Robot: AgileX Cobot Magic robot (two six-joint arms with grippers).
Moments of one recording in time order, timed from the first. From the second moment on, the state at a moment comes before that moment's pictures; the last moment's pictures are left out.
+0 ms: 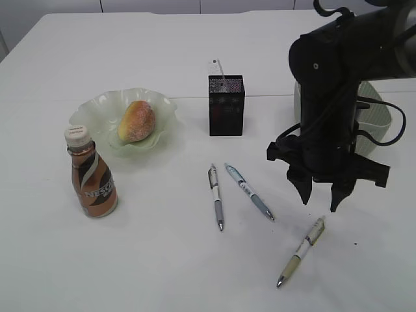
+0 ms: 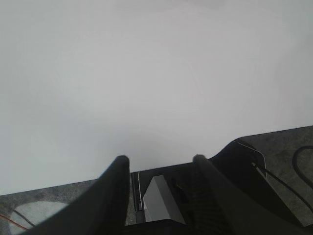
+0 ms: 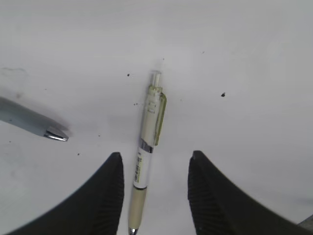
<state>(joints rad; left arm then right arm) -0.19 0.81 -0.81 -0.09 1.24 -0.15 0.39 1.92 -1.36 -0.15 1.18 1.07</state>
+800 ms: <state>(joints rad) -0.19 0.81 -0.81 -0.09 1.24 -0.15 0.30 1.89 -1.25 -0.13 1.20 0.85</state>
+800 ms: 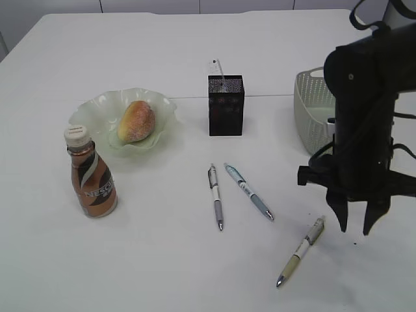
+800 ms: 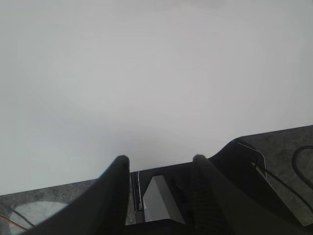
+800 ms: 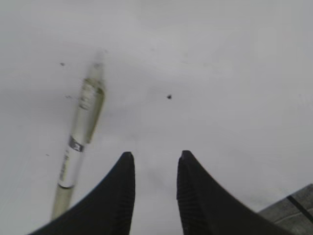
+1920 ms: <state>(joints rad) -0.19 0.81 -0.81 -0.09 1.24 -0.15 0.30 1.87 -1.17 0.04 0.96 0.89</state>
